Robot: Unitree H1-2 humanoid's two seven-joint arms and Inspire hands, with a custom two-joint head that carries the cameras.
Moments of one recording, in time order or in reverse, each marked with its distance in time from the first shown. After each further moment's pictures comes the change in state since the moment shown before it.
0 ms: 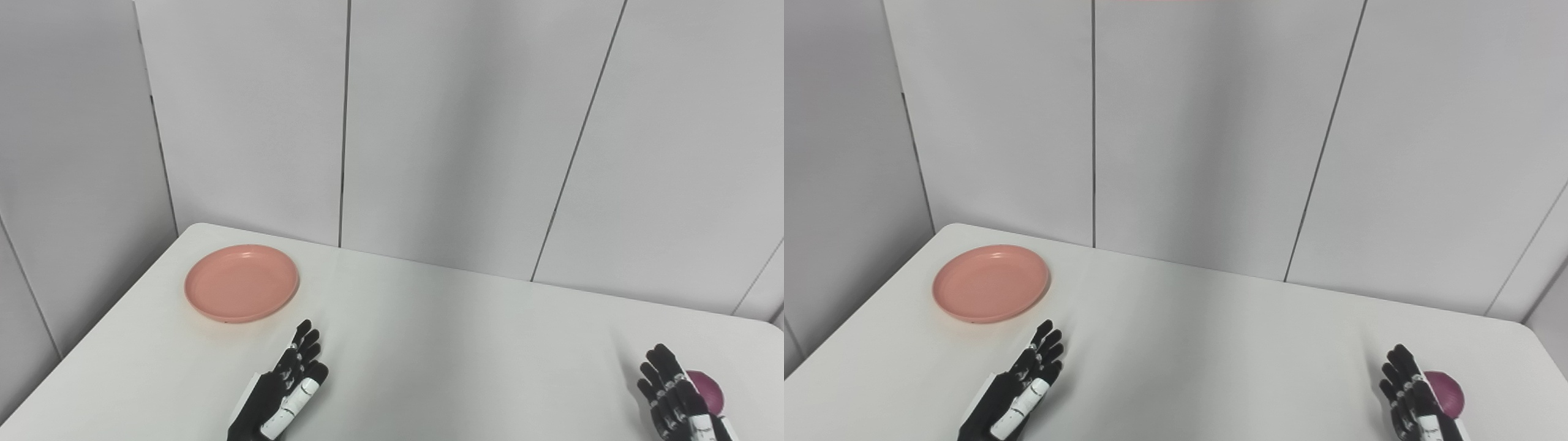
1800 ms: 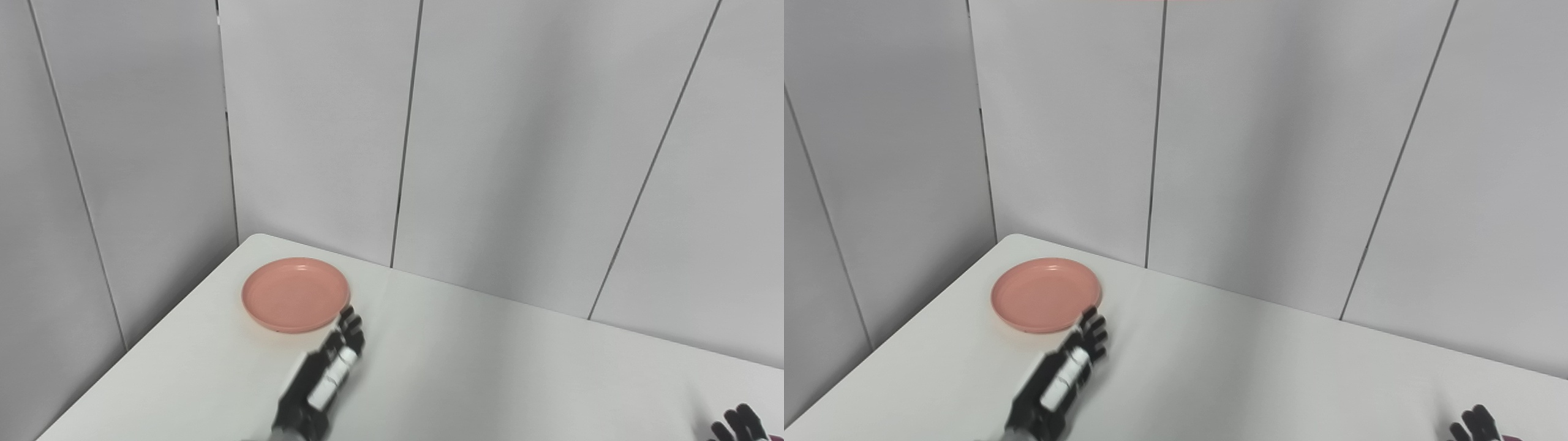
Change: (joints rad) left arm -0.183 -0.018 0.127 -0.022 -0.023 0.140 0.027; right arm 0.025 -0.006 -0.033 -0.025 0.071 0.061 -0.009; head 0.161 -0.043
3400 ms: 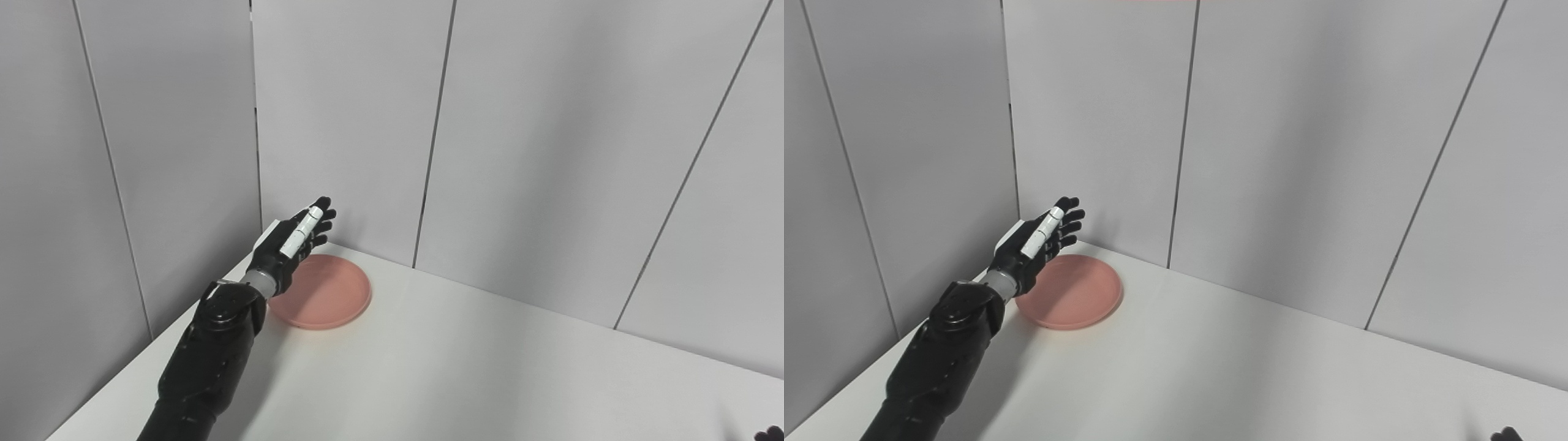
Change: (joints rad) left arm -0.448 0.291 0.152 0.475 0.023 0.098 -0.109; right arm 0.004 -0.001 0.001 -0.001 -0.028 0.000 -0.013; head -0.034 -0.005
